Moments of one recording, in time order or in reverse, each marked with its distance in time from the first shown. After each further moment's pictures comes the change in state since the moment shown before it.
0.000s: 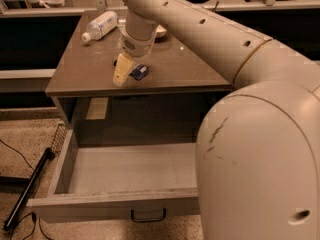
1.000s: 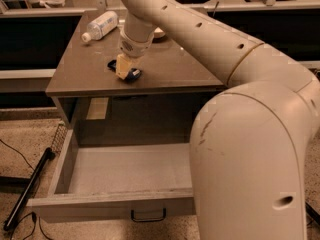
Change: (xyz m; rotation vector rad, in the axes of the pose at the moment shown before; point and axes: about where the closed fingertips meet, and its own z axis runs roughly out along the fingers) arm -0.010 -0.006 0.017 -0.029 -0.040 0.020
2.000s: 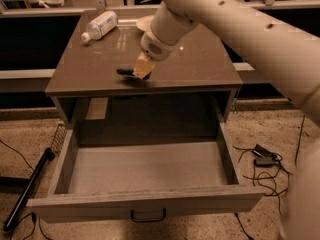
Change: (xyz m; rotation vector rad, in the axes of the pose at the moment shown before) arm 0.045 0.037 -0.069 -0.060 -0.159 -0.200
